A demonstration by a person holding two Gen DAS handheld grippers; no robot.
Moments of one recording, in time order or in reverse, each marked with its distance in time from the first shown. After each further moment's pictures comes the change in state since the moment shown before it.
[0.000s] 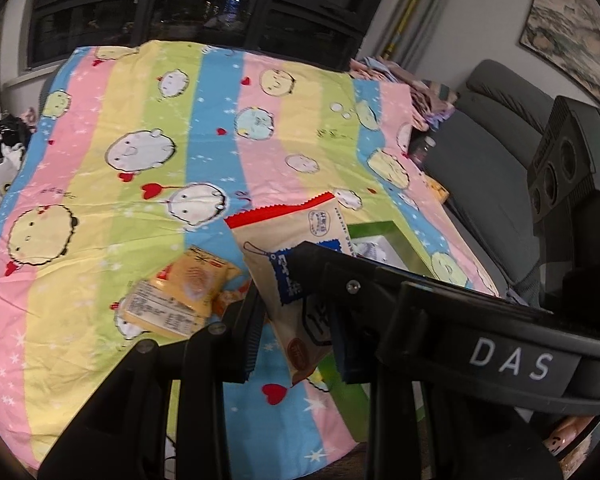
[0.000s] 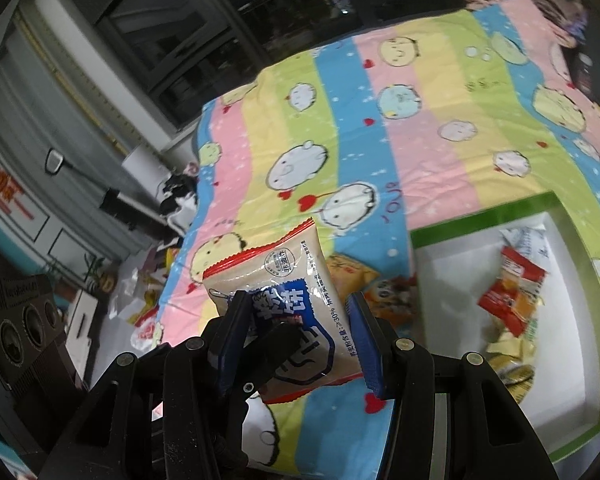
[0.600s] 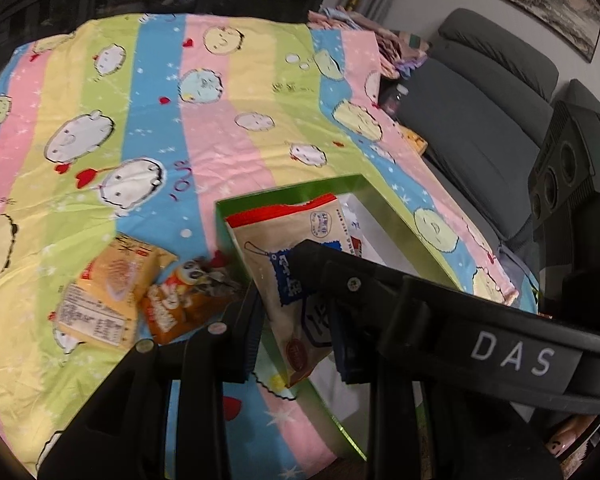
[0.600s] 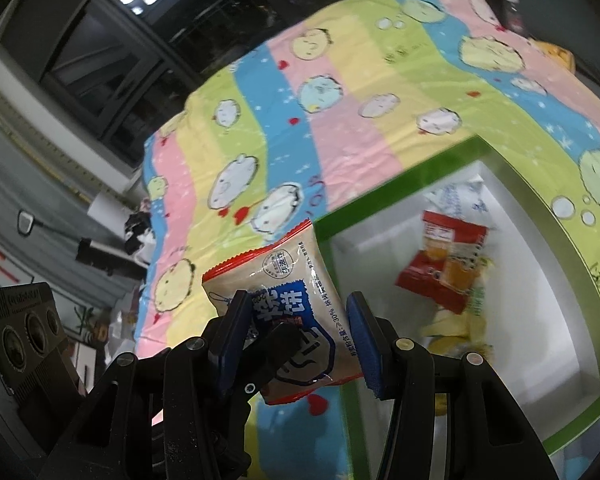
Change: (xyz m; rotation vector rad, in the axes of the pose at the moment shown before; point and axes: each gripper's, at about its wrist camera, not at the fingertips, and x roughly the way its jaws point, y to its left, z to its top) left arm 0.074 -0.040 -0.007 0.102 0.141 -0.081; right arm 0.002 -0.086 -0.012 0.219 -0.026 -0.066
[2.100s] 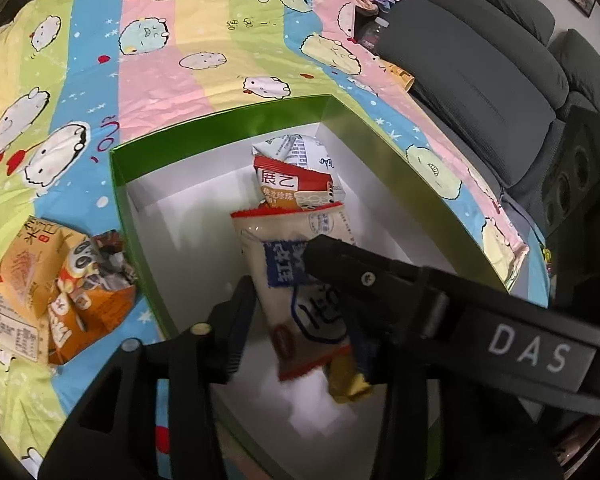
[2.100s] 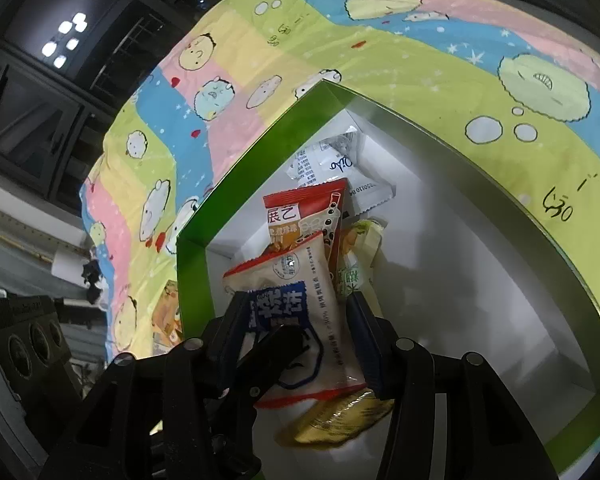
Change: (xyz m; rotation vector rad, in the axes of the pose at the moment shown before) left arm 0.083 -0.028 -0.012 0.080 0.173 -0.042; right arm 0.010 -0.086 -0.014 0.227 -0.012 -0.091
